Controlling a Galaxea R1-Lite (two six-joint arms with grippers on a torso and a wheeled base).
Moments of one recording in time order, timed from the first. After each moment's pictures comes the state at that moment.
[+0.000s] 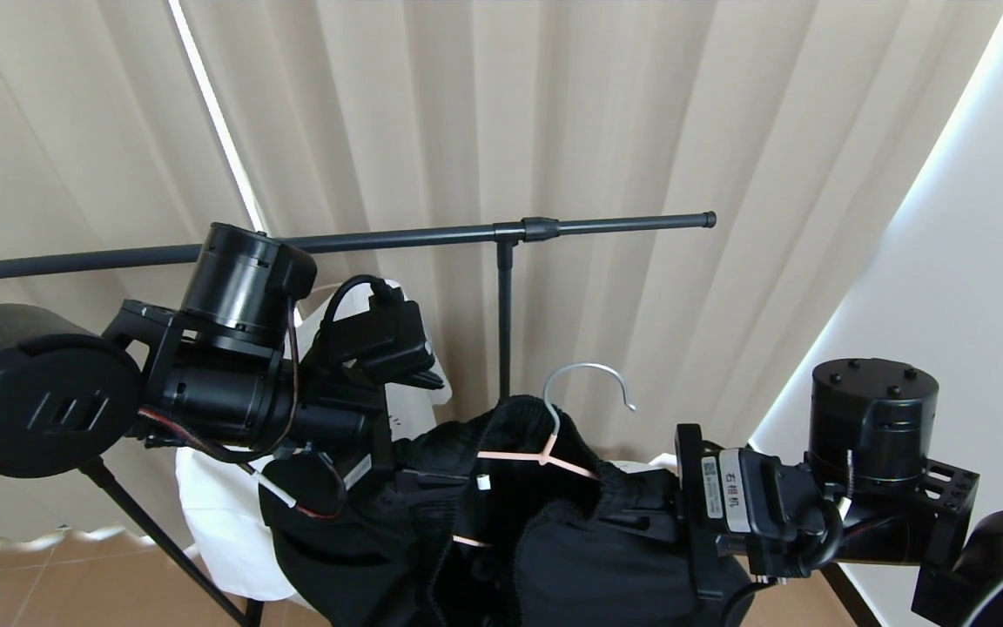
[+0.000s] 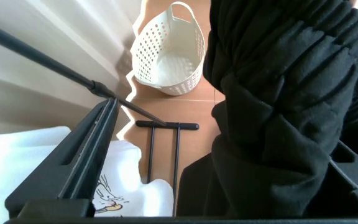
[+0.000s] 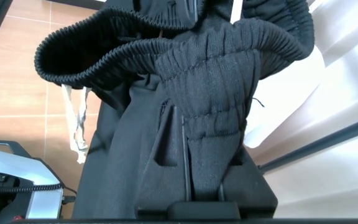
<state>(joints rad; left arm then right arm) -0.47 1.68 -1.04 0.05 -0.49 0.76 0.57 1.76 -0.50 -0.94 0.73 -0.69</state>
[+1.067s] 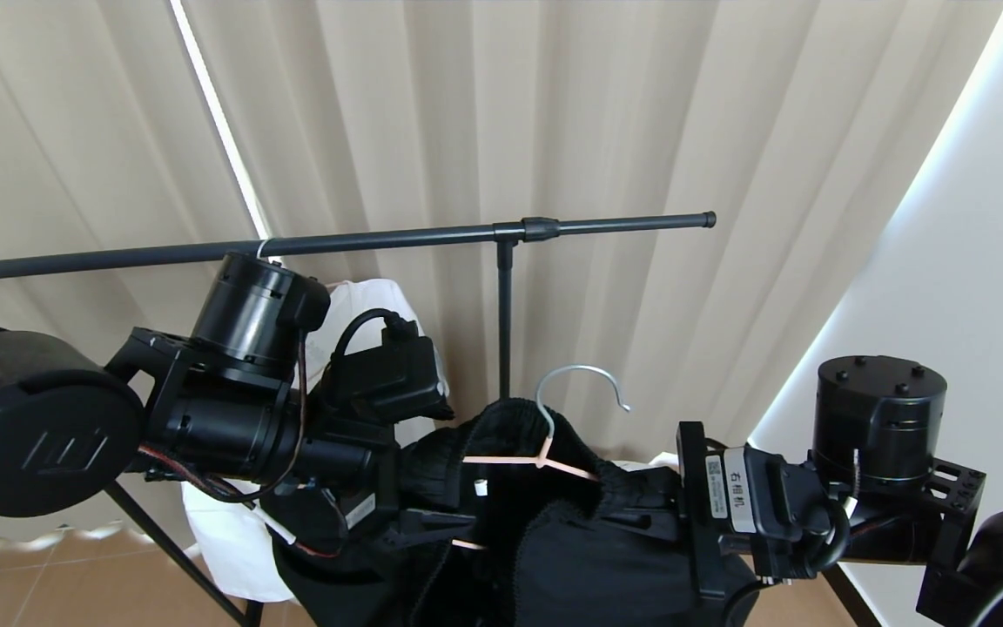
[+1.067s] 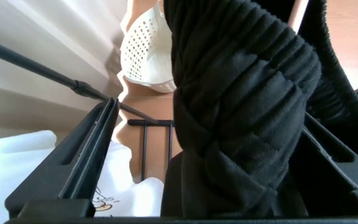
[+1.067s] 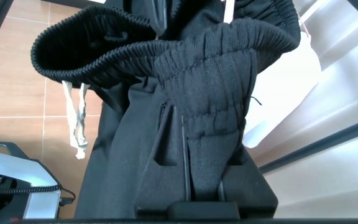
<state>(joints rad) -0.52 1.67 -0.98 0.05 -0.49 0.76 0.58 1.75 -0.50 -0.95 0.73 -0.69</state>
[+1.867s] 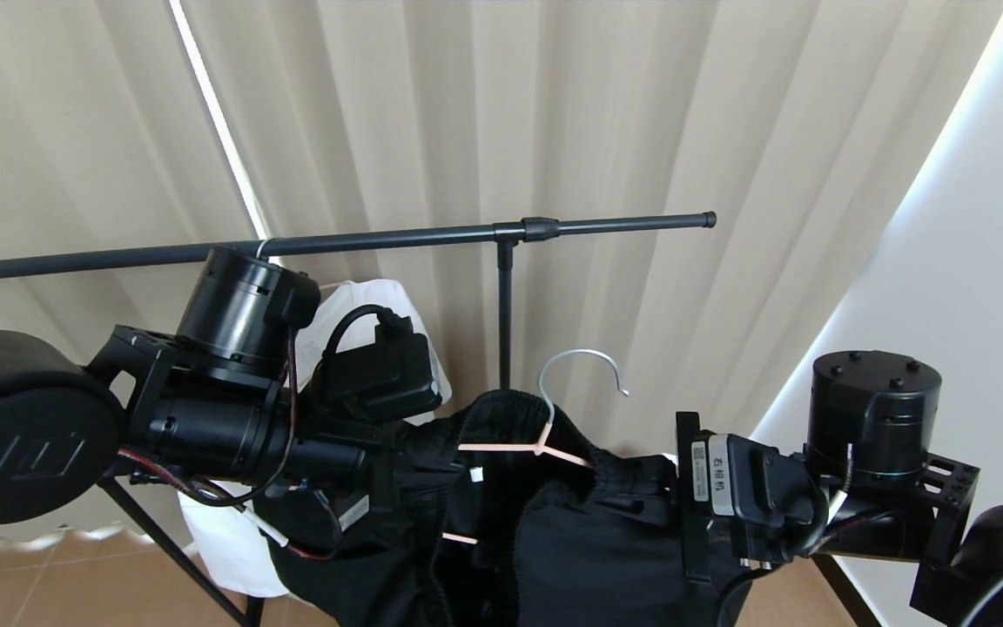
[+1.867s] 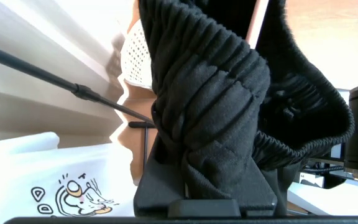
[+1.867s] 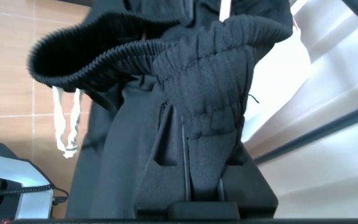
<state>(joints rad) -0.52 1.64 -0.97 0.05 -0.49 0.76 0.58 1.76 -0.52 -0.94 0.65 -0.69</state>
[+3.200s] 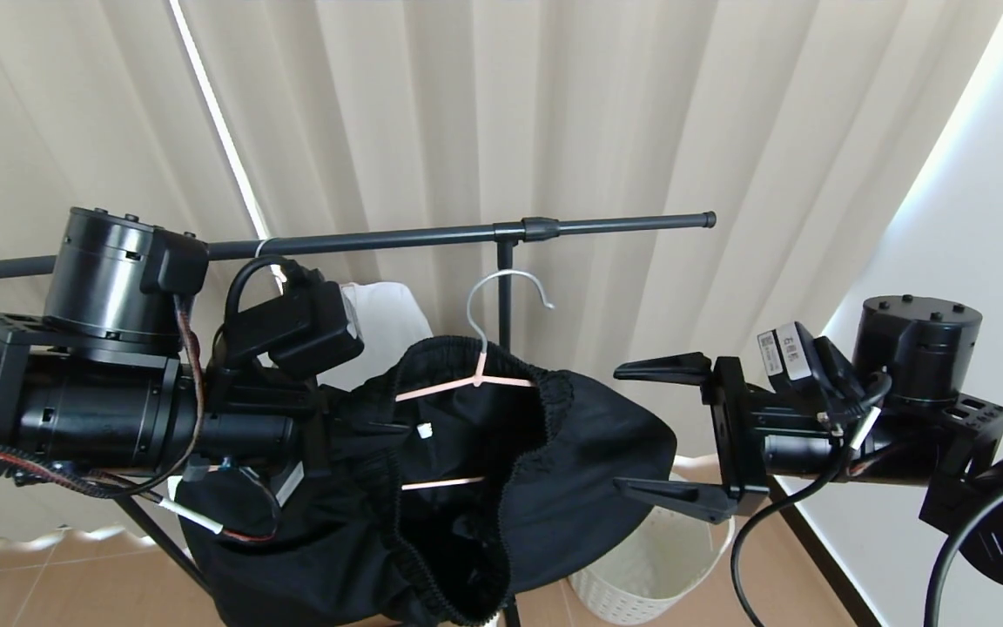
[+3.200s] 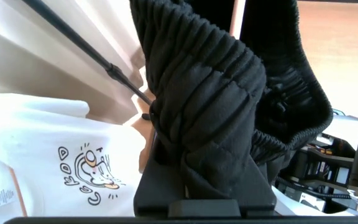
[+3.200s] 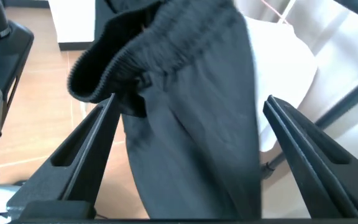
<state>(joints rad) -0.43 1.50 -0.93 0.04 -0.46 0.66 0.37 1.76 -0.63 -0.89 0.93 -0.42</state>
